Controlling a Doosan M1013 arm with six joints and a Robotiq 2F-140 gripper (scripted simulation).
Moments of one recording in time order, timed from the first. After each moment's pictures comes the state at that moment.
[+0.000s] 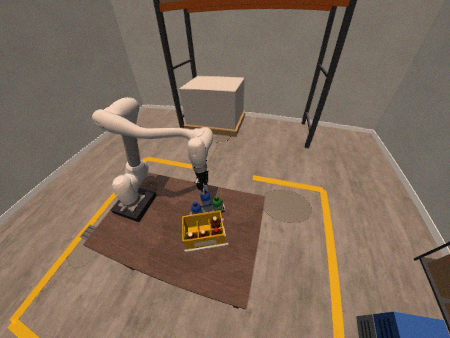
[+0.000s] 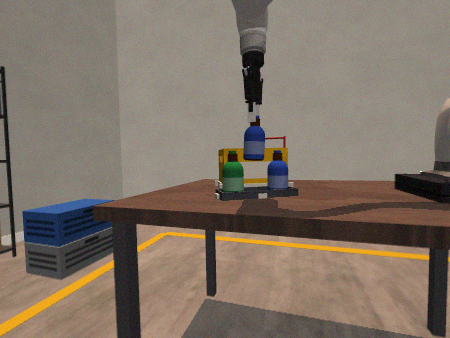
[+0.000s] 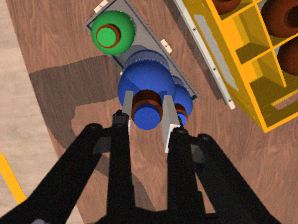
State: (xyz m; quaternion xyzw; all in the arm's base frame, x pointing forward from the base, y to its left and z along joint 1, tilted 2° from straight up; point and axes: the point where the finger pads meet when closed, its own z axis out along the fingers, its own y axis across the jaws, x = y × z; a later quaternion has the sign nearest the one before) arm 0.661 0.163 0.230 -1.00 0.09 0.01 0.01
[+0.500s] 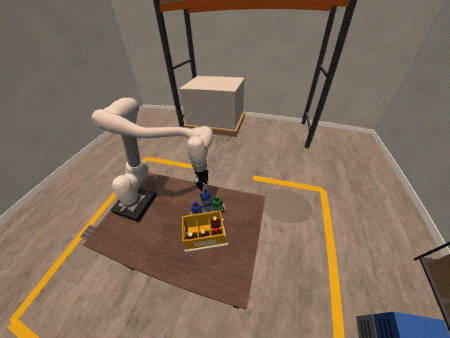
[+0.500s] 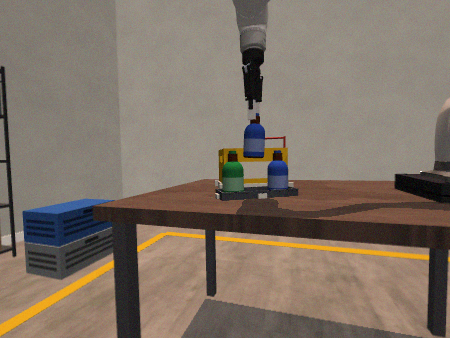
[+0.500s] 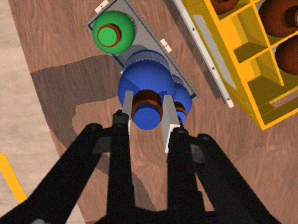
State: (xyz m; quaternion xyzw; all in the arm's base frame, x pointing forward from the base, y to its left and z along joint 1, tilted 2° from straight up) arm 0.661 0.163 0.238 -1.00 0.09 0.01 0.01
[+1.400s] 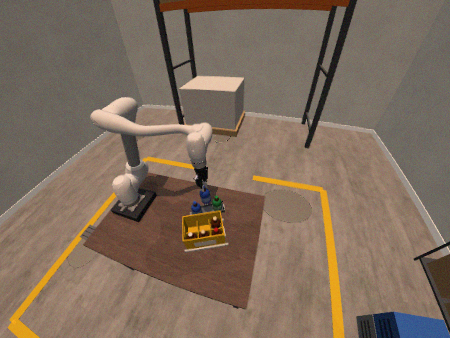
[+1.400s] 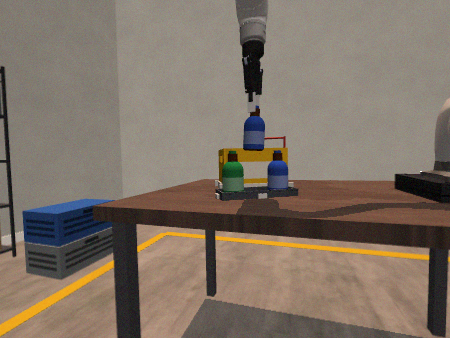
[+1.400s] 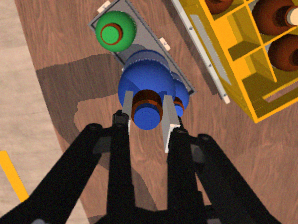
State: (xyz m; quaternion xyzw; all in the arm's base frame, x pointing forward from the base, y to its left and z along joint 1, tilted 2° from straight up) arm 0.661 0.162 0.264 -1.00 0.09 0.01 0.01
